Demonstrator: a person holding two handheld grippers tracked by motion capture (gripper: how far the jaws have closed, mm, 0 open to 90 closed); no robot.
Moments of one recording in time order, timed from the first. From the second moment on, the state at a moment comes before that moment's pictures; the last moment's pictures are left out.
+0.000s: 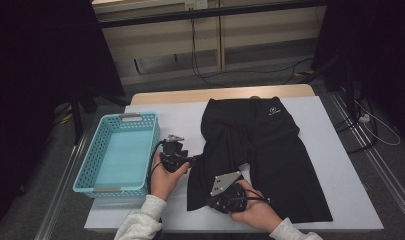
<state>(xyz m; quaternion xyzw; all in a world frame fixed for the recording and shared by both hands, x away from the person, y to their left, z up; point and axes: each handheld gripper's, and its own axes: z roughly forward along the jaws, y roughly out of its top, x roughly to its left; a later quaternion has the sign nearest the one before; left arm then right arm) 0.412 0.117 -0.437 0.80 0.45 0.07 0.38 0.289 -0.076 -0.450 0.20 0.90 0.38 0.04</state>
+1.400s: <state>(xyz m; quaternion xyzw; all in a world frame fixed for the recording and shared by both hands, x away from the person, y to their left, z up) 0.405 0.133 -0.425 0.79 0.50 0.04 0.37 0.287 -0.080 -0.450 0.20 0.90 0.39 0.02</state>
